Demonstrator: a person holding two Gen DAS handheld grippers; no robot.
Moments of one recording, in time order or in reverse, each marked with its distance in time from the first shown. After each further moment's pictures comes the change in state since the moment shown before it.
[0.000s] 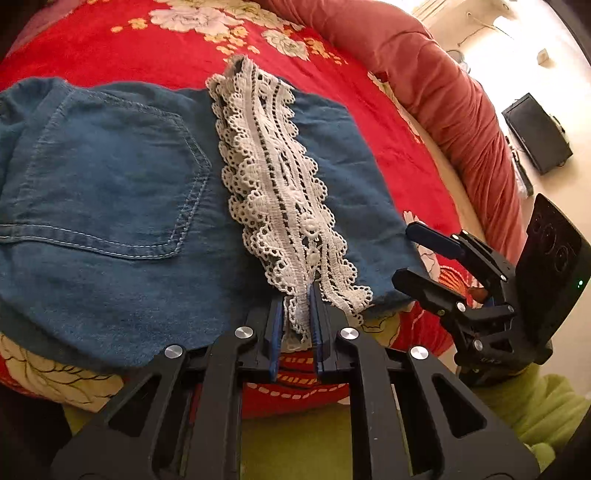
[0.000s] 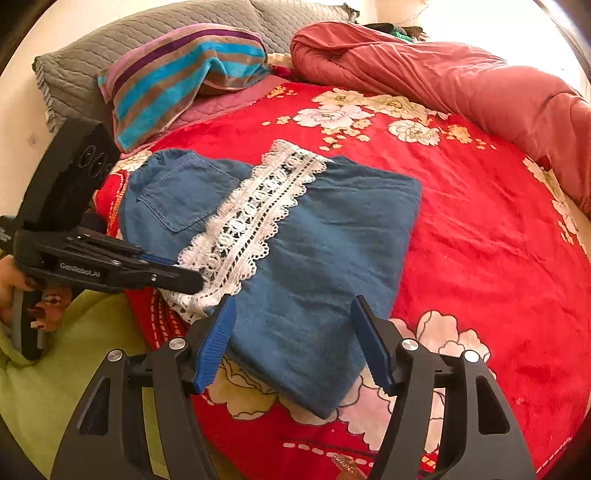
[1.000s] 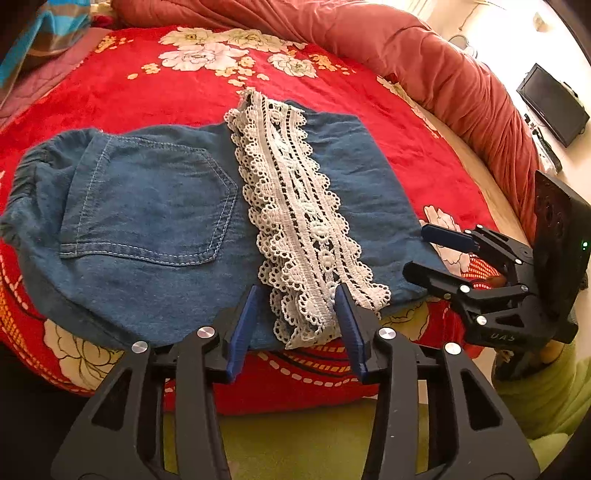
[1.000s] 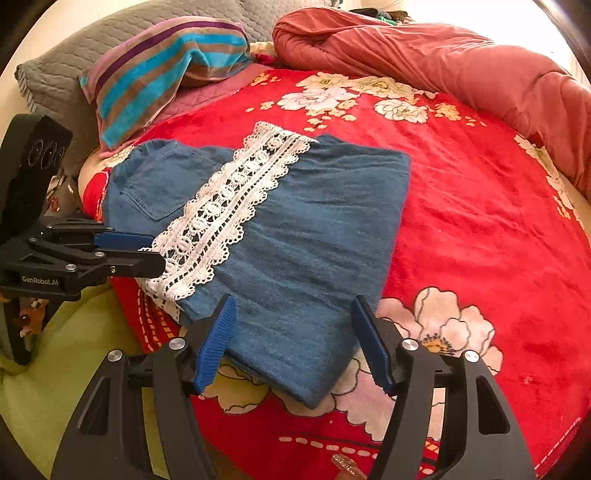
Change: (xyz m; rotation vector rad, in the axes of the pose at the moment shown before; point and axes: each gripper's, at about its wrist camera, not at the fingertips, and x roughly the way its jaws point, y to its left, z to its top) left arm -0.016 -0.011 -0.008 0.108 -0.062 0.178; right arm 0.008 -0.006 -0.008 0.059 0.038 -0.032
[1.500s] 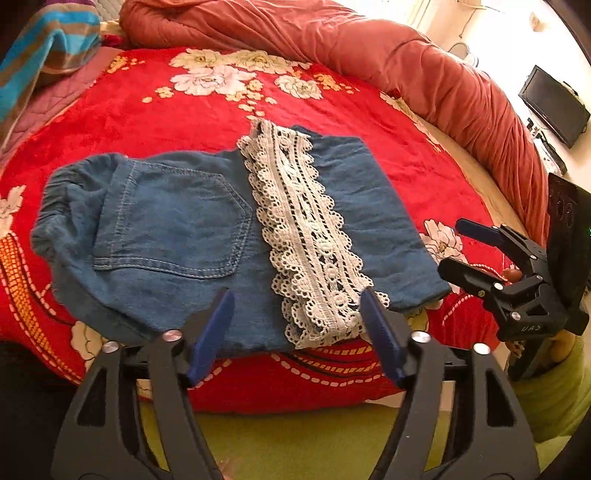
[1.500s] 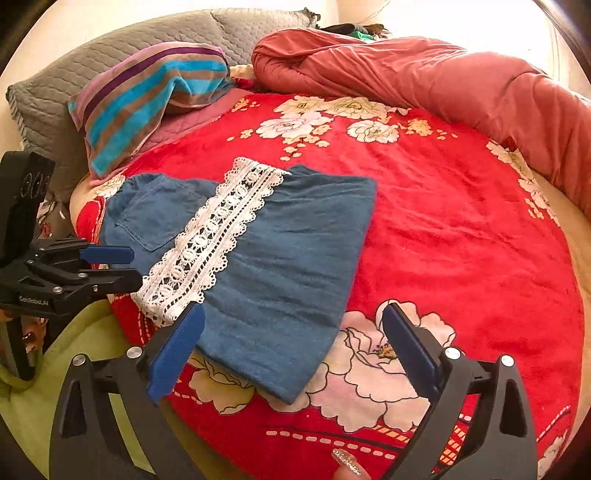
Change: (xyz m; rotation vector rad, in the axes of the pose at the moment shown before) left arm -0.022 -0.002 0.001 0.012 -0.070 0.056; right arm -0.028 -0.010 0.006 0.047 -0.075 -0.062
